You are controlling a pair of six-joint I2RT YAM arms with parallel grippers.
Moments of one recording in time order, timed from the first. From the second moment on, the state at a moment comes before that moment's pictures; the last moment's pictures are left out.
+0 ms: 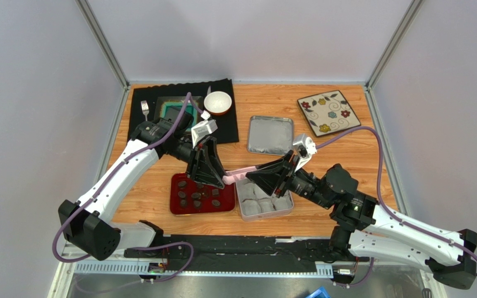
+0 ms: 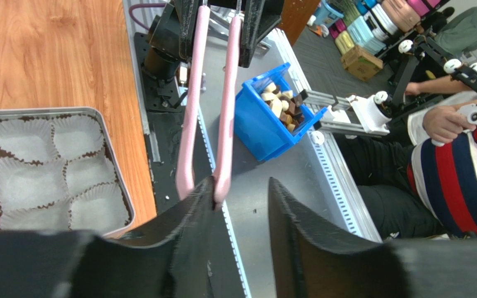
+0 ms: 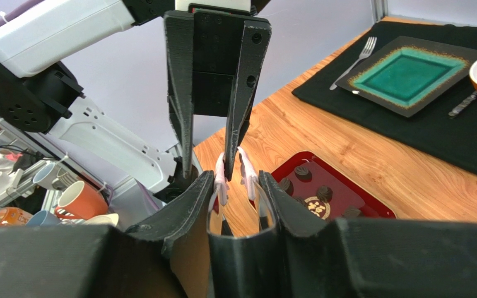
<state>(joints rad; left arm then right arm) -0.46 1.28 1.26 -1.12 1.48 0.56 1.14 0.72 0.72 0.14 0.03 0.45</state>
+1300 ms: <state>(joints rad) 0.21 1.34 0.85 -0.82 0.68 0.73 1.14 1.13 0.98 -0.22 0.18 0.25</state>
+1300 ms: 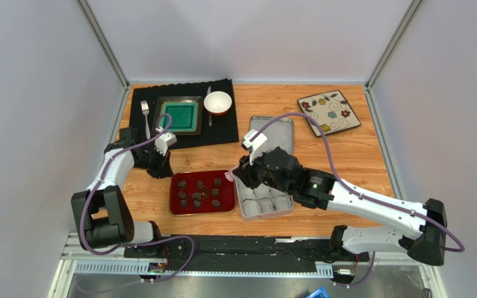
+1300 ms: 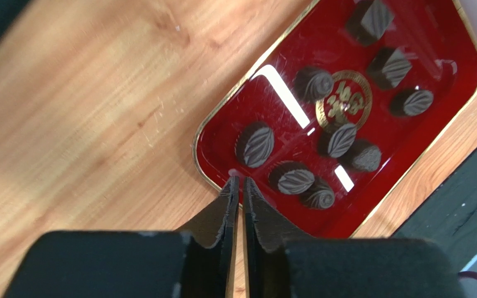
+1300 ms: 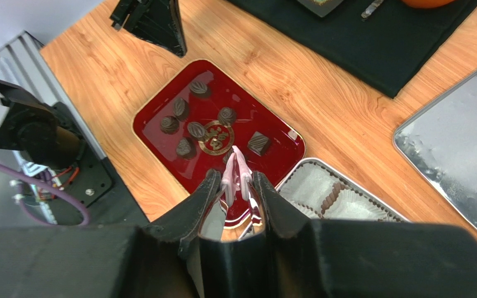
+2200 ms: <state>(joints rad) 0.21 1.33 0.62 -0.69 0.69 0.82 1.13 1.38 1.02 -0.04 0.21 0.24</state>
